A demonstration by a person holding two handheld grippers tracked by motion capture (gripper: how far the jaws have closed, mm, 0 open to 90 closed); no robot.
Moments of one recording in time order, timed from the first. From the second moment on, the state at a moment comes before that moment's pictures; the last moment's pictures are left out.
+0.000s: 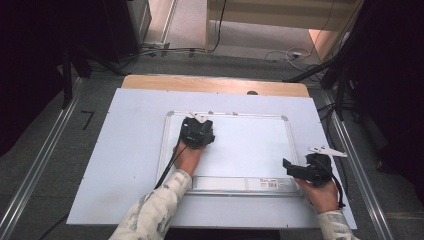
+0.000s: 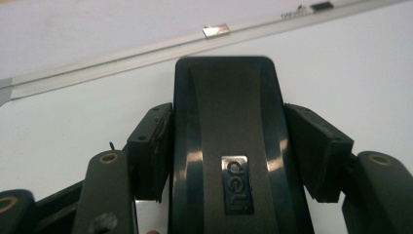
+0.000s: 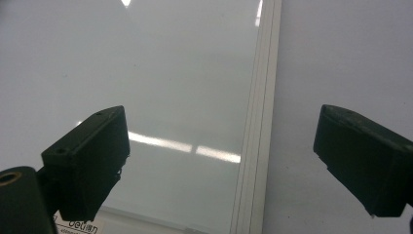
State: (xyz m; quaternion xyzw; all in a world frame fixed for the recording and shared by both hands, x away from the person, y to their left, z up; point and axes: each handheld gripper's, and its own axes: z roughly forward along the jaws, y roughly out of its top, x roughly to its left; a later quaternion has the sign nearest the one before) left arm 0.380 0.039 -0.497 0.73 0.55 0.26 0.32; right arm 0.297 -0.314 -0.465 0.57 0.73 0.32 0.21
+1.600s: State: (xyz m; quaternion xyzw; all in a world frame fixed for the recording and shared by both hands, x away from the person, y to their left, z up) left arm 0.395 0.069 -0.496 0.71 0.56 0.26 0.34; right arm 0.297 -0.315 -0.465 0.57 0.73 0.32 0.20
